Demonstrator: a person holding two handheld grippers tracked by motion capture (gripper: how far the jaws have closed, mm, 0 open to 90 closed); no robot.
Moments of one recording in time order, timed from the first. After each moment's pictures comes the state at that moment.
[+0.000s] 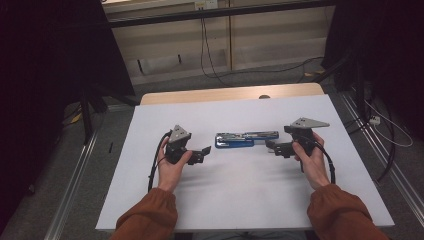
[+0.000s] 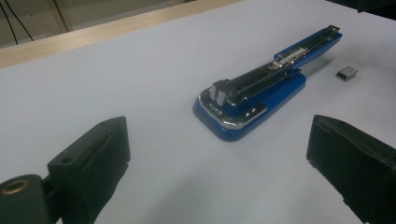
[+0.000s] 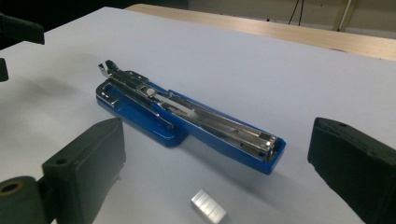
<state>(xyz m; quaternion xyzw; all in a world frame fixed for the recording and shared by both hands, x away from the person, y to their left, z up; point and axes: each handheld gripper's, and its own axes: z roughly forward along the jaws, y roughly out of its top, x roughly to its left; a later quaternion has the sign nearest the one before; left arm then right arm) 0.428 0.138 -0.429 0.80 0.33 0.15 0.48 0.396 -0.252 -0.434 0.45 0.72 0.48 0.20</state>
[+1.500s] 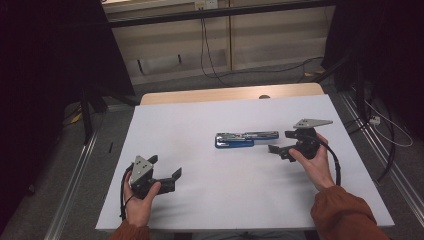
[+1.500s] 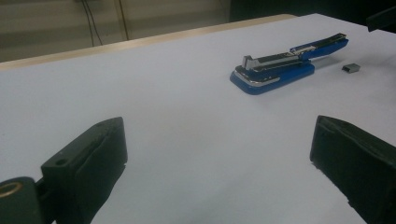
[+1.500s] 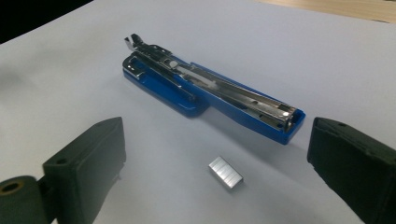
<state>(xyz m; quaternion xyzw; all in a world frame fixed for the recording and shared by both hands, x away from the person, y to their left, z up) 0.331 0.217 -0.422 0.74 0.38 0.25 0.50 0.392 -0.264 -0.431 0.43 0.76 0.47 0.13</state>
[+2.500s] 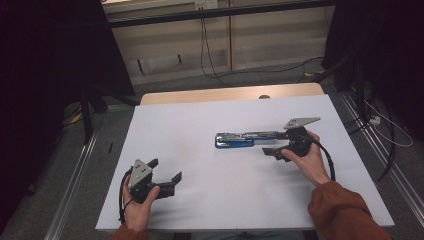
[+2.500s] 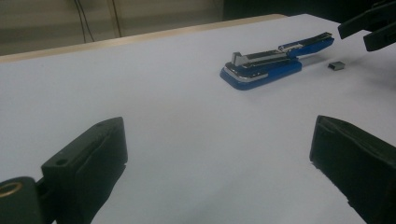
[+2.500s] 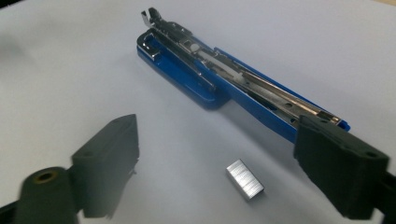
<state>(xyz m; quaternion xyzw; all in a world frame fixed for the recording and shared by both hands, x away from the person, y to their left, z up) 0.322 0.216 -0.423 0.75 0.38 0.23 0.50 0.404 -0.248 -0.433 0.39 0.80 0.44 0.11</state>
